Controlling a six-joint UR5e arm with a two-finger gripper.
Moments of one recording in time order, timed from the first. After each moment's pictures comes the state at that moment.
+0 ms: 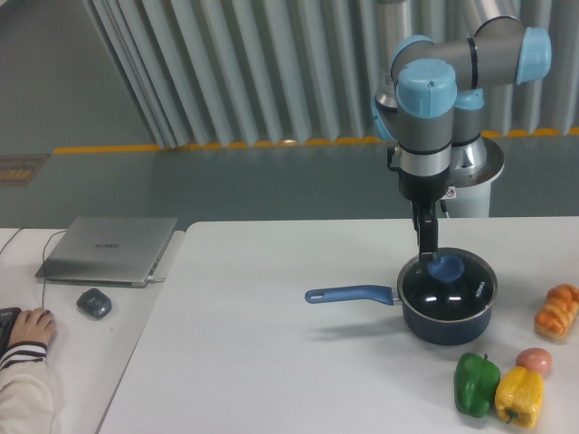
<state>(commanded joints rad) 2.25 -1.69 -1.59 -1.41 1.51 1.57</state>
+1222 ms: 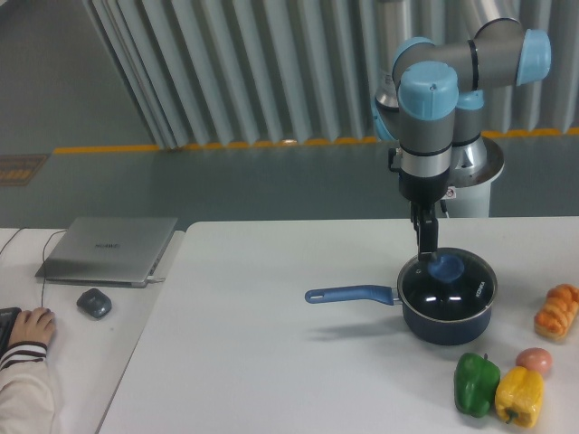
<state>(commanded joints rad) 2.26 -1.67 -1.64 -1.39 1.45 1.56</state>
